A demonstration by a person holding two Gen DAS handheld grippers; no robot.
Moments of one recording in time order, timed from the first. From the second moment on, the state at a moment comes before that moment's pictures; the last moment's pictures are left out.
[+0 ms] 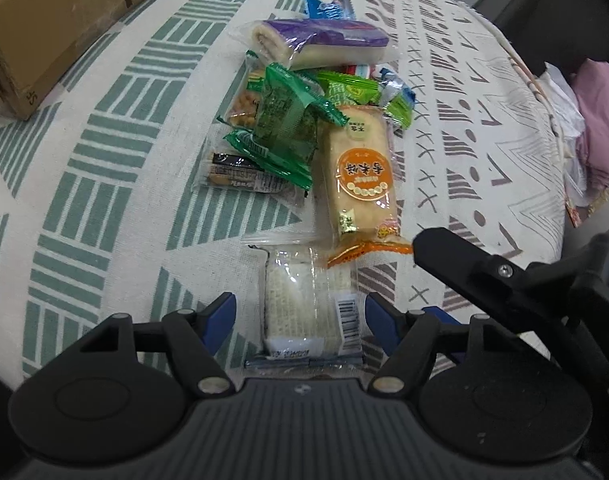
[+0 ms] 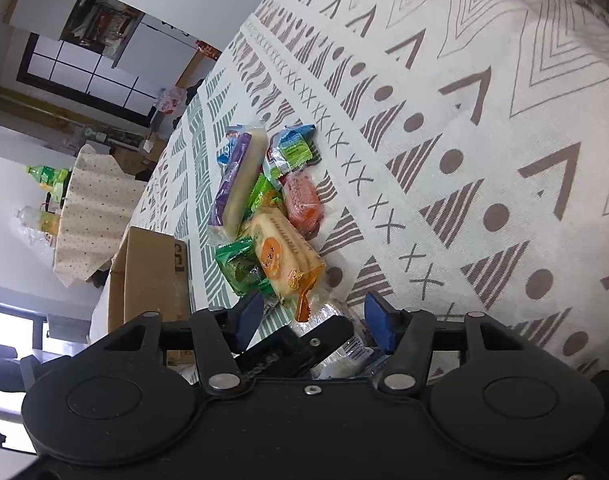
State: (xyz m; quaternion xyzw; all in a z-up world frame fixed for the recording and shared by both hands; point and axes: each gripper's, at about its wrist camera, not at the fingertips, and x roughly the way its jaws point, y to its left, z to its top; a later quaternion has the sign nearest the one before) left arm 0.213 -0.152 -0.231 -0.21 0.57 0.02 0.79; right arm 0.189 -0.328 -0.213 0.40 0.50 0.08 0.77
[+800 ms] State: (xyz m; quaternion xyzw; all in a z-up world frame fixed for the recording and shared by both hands) left arm 0.211 -0.103 -0.228 -0.22 0.57 0.08 0.79; right arm 0.224 -0.287 -0.223 0.30 0.51 0.08 0.80
